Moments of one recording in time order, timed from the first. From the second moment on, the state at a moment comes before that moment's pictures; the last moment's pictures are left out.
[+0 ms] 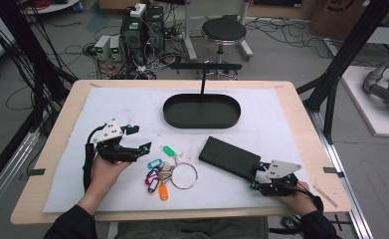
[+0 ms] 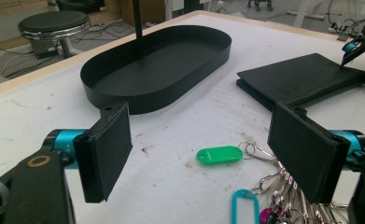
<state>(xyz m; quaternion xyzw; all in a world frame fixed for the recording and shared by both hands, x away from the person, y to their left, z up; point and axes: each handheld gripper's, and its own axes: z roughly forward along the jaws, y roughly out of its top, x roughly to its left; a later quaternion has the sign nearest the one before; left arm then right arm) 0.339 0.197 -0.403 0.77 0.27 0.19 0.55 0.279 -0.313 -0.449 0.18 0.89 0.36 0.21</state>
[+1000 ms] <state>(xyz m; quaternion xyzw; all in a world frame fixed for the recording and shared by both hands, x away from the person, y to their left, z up) 0.335 0.196 -0.402 0.77 0.26 0.19 0.56 0.296 -0.327 -0.414 0.21 0.83 0.48 0.17</state>
